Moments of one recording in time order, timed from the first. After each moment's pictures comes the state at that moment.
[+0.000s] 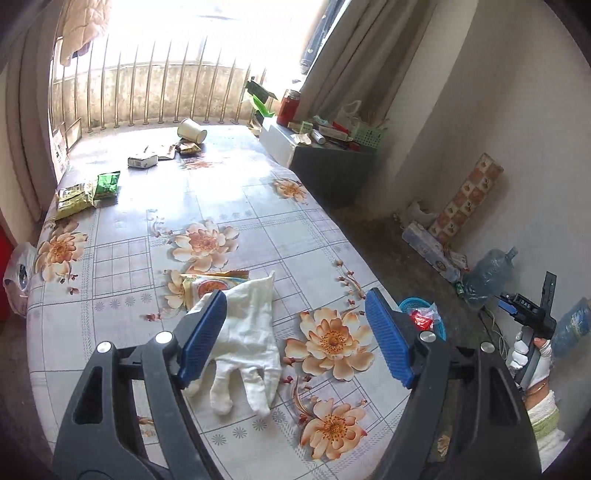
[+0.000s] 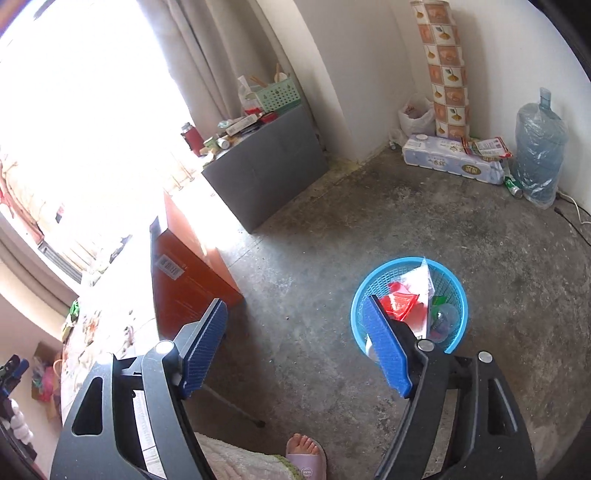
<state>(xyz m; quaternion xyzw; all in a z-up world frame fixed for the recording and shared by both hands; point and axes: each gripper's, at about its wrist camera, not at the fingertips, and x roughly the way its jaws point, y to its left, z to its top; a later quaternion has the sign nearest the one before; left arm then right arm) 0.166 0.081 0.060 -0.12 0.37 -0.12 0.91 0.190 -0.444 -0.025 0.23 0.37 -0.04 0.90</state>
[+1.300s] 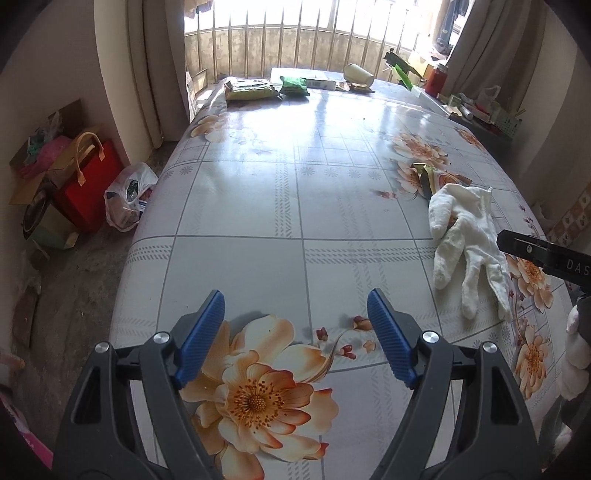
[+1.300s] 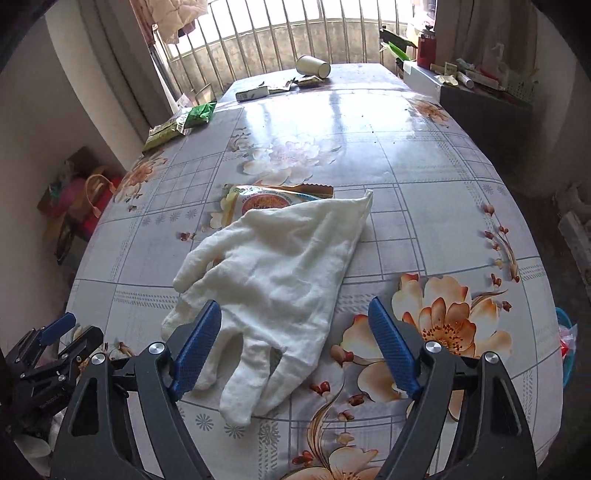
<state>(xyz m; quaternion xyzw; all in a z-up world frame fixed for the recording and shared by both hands) 0.093 0.205 -0.071 -0.11 0.44 0.11 0.88 0.255 0.010 -0.073 -0.02 0.49 0.17 0.85</state>
